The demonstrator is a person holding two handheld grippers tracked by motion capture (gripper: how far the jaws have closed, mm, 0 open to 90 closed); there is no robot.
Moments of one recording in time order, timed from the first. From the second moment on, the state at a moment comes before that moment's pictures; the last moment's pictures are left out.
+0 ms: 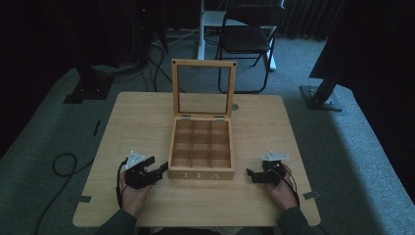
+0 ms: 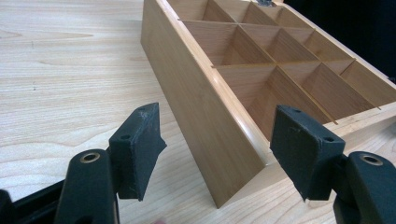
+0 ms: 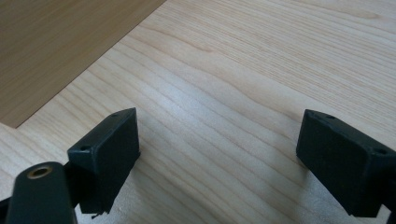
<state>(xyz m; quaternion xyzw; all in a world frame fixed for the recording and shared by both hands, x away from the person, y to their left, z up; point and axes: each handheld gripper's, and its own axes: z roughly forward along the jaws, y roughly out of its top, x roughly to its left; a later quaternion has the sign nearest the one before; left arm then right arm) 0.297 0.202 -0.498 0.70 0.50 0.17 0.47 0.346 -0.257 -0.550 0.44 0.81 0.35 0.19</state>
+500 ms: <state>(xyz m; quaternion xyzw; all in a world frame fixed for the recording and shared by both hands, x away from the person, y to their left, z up) 0.304 0.210 -0.493 0.70 0.50 0.17 0.48 0.347 -0.258 -0.550 0.44 0.81 0.35 0.18</state>
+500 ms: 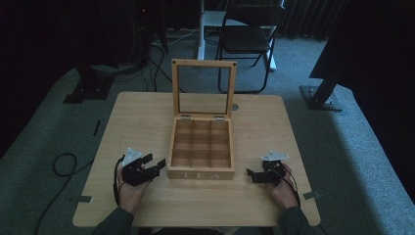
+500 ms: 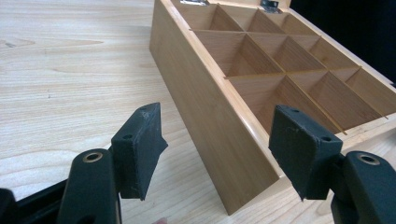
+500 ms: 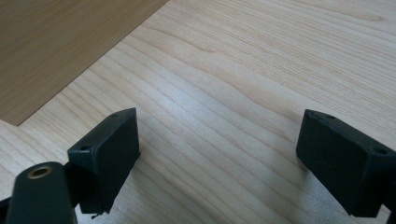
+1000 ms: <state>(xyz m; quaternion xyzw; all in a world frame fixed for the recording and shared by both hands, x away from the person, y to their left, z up) 0.314 0.202 -0.478 0.72 0.48 0.16 0.47 0.347 -0.257 -0.550 0.44 0.81 0.35 0.19</state>
